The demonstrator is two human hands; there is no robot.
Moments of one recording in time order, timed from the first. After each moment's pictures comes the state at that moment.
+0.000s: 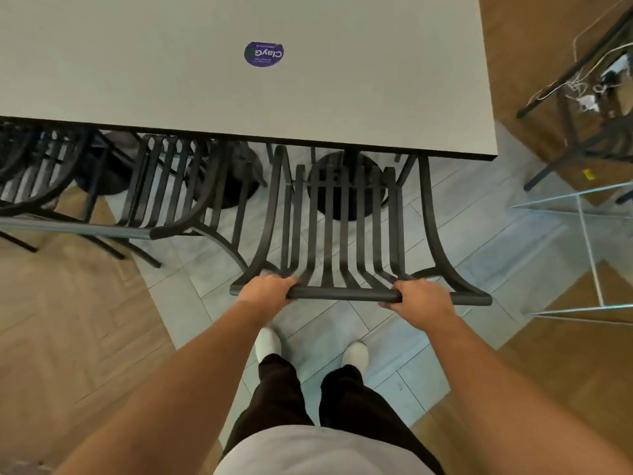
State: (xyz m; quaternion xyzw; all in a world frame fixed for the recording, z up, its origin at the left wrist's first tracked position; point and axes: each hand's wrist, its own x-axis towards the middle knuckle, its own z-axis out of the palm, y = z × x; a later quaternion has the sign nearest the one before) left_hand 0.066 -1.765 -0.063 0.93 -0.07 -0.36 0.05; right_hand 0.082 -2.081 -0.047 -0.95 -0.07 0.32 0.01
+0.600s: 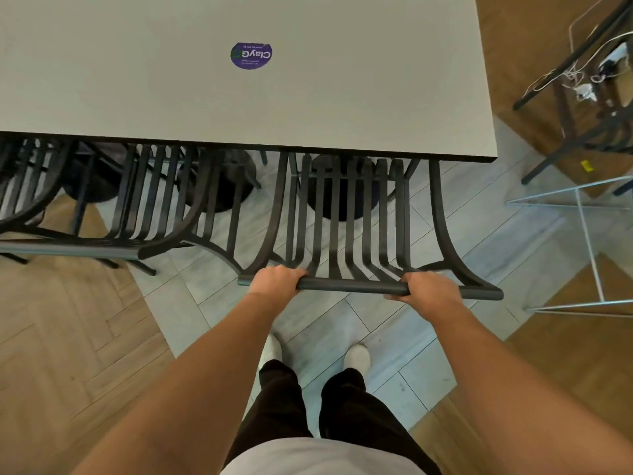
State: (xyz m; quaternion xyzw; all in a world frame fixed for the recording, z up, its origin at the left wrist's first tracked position) left_hand 0.121 -1.783 -0.067 0.94 -0.10 -0.32 0.01; right_hand 0.129 -2.090 -0.054 -0.94 -0.04 0.34 -0.01
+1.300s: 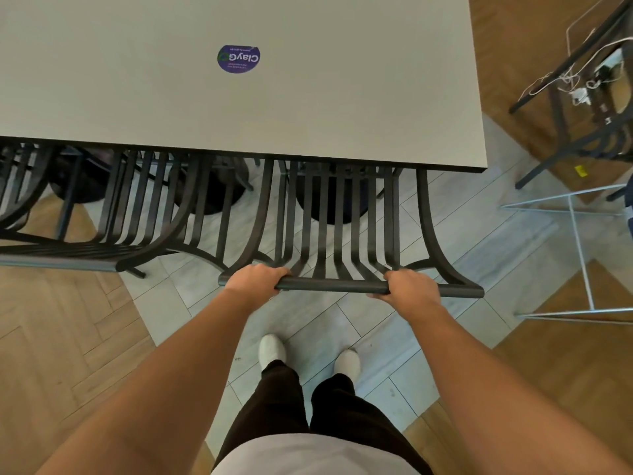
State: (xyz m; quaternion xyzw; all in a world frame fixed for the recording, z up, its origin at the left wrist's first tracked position) left_hand 0.156 -1.772 -0.068 0.93 -0.12 -0.35 0.04; right_hand 0.162 -2.088 -0.060 -0.94 -0.06 0.32 -0.02
